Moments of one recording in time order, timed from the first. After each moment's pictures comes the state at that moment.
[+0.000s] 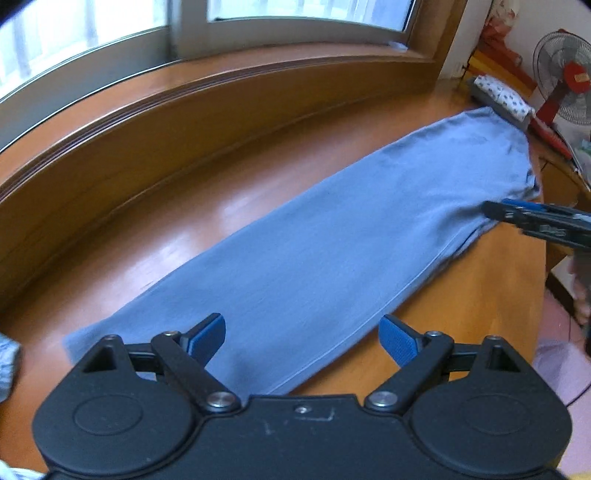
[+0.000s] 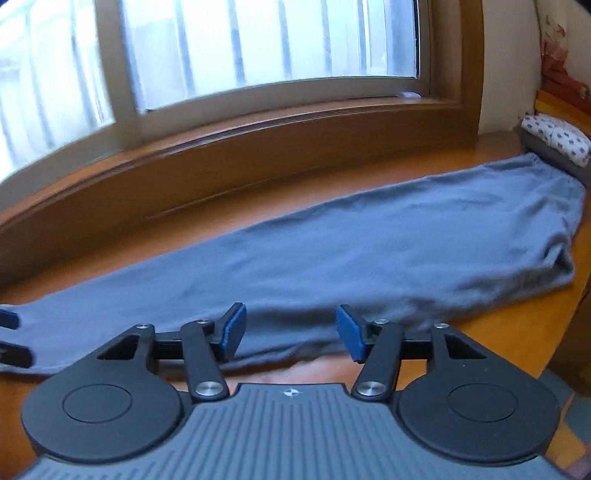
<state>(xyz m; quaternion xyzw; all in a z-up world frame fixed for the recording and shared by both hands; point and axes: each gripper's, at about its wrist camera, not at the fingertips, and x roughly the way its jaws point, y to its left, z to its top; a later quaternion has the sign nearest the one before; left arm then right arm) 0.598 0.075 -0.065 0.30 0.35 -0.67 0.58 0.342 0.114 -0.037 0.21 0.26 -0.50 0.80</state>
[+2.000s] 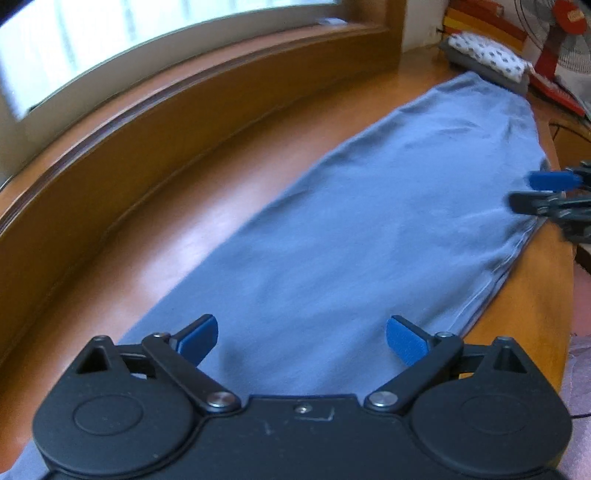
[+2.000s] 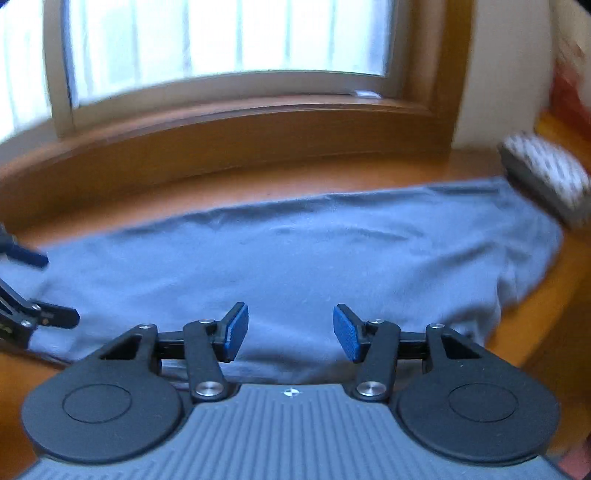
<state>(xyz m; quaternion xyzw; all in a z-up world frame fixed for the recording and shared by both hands) 0.403 -0.071 -0.100 0.38 0.28 -0.66 0.58 0.218 -0.001 -0.037 0.15 0.32 -0.47 0.81</state>
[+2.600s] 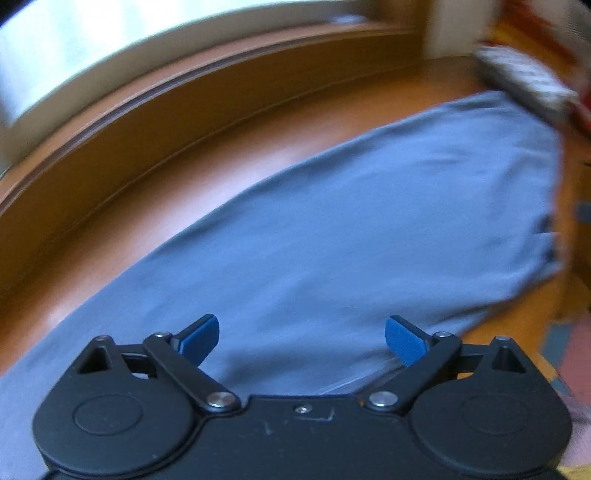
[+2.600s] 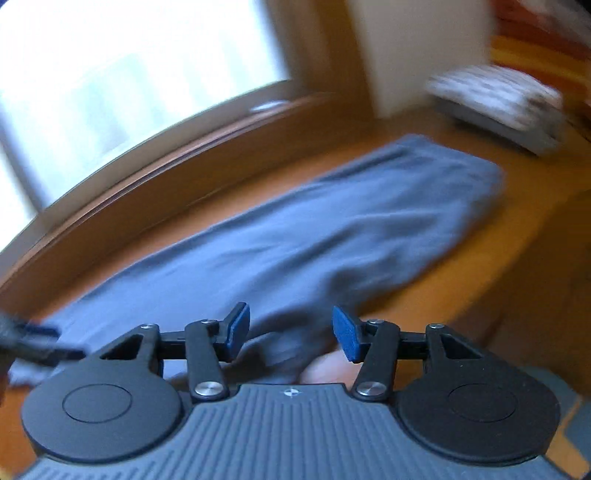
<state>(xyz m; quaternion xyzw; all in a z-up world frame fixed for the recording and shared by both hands) 0.290 -0.102 -0.073 0.36 0.31 -0.63 0.61 0.020 -0.080 -0.017 0.30 0.21 -0.47 0.81</state>
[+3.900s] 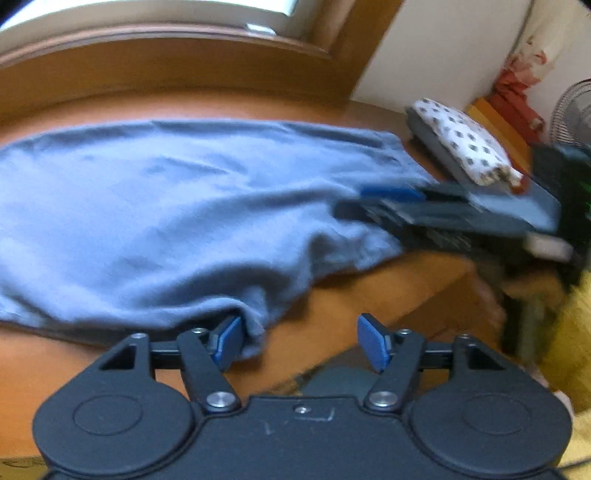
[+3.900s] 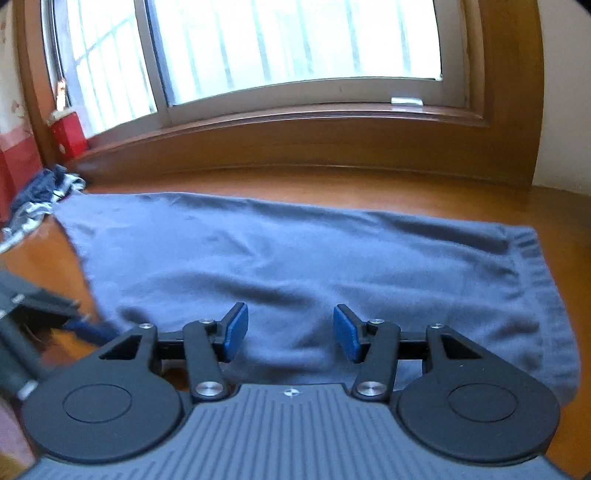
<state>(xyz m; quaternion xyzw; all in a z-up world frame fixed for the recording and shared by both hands) 0.081 -0.136 -0.101 0.15 0.44 -0.62 0.64 -0.011 -0.230 -0.043 0.12 0.30 -0.13 0.94</state>
